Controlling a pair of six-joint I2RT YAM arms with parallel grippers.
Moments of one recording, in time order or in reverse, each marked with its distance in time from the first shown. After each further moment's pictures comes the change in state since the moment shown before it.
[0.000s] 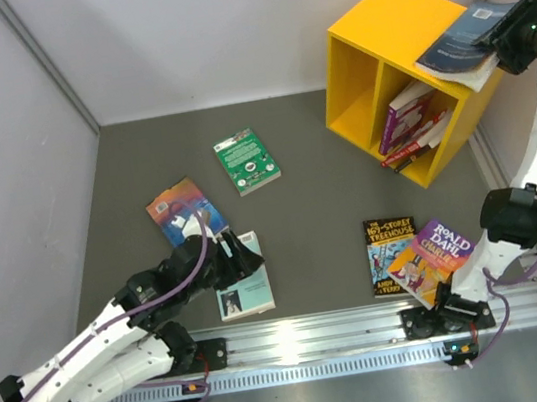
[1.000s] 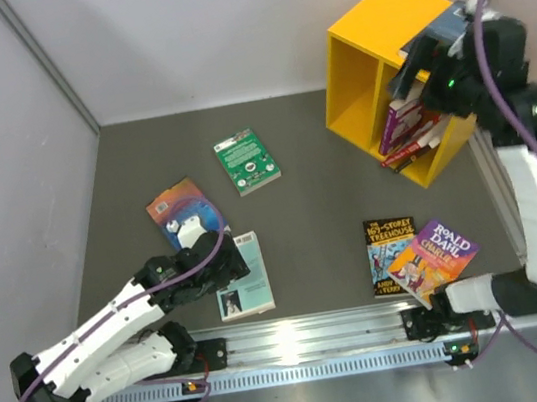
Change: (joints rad) left arm 0.024 0.140 0.055 -0.270 -0.205 -0.050; right arm 0.449 -0.332 -0.235 0.001 0.320 -0.084
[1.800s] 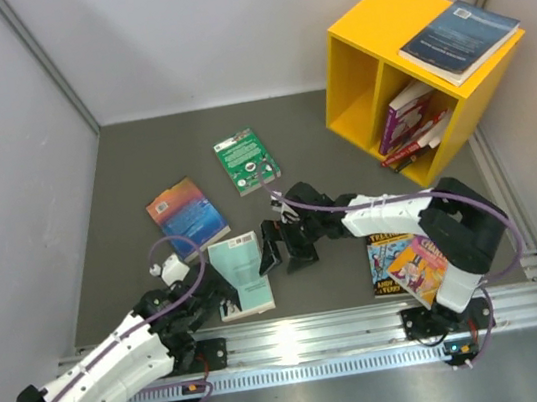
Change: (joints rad) left arm 0.107 -0.229 -0.409 0.066 0.042 -0.239; right arm 0.869 0.245 -1.114 0.943 -0.539 0.324
